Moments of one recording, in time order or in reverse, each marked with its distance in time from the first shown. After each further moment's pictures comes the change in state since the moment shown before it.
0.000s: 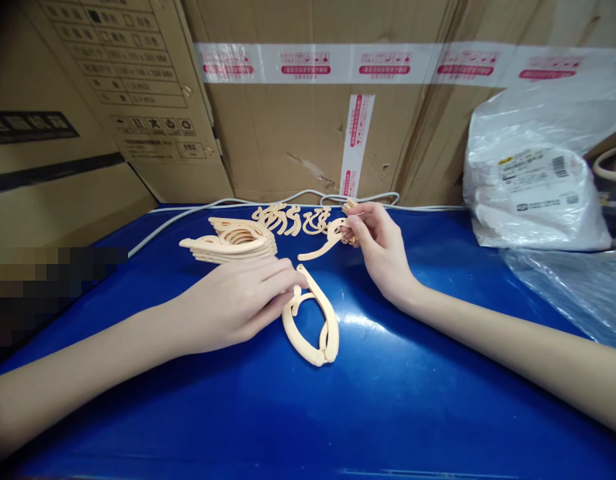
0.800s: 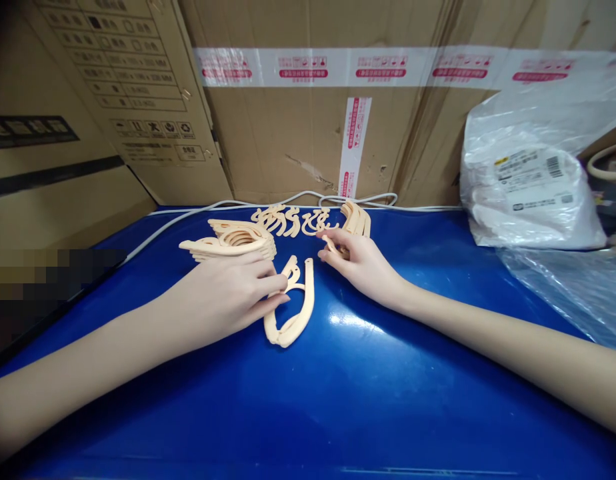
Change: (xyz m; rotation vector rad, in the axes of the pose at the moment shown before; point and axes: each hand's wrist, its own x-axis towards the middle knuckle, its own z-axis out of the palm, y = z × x) left_hand -0.001 -0.003 -0.004 0.361 -0.028 -0.024; right_hand -0.005 -0.001 0.001 -0.329 -0.417 -0.019
